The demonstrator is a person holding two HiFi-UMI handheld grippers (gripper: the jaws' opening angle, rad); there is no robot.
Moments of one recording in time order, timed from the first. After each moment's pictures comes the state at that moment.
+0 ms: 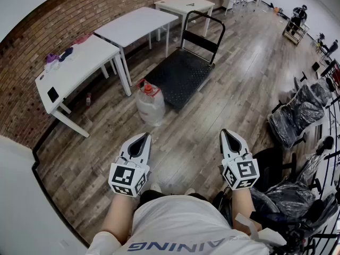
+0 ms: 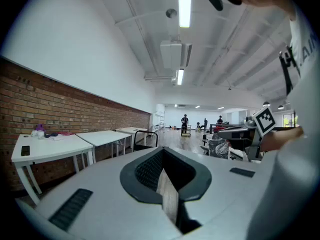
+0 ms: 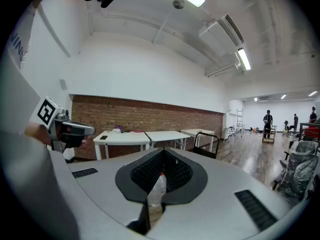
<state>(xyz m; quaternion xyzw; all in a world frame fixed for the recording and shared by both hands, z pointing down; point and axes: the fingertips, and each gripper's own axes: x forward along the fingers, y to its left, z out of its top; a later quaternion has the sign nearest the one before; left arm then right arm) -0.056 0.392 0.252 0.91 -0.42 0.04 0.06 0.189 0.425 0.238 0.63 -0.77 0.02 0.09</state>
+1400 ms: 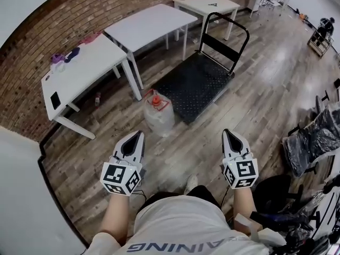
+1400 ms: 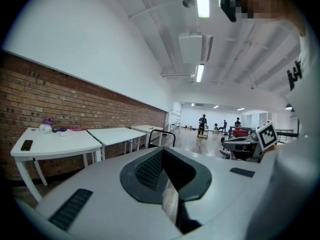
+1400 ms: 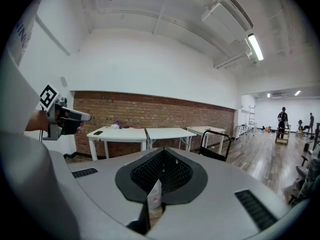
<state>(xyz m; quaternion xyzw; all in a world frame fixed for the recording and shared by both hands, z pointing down) -0.035 0.223 0.263 0.86 -0.51 0.04 0.10 0.246 0.220 0.283 0.58 -0.81 0.03 0.11</state>
